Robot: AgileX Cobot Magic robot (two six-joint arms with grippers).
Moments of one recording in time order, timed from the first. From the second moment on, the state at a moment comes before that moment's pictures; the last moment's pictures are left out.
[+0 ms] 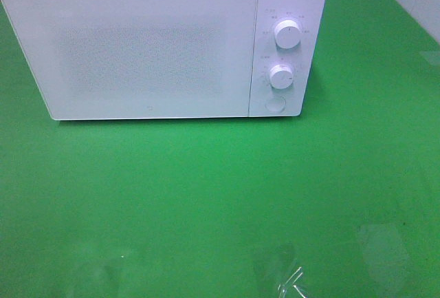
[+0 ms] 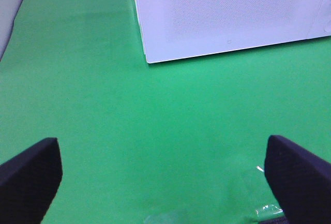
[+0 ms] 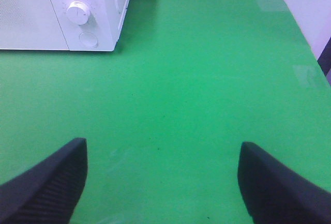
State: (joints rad) left arm 0.08 0.00 -0.51 -0.22 1.06 0.28; right arm 0.04 -0.01 -0.51 -0.04 1.01 0.11
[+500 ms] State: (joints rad) left arm 0.08 0.00 -0.51 -0.22 1.06 0.28; right arm 0.04 -0.01 -0.51 -0.04 1.01 0.11
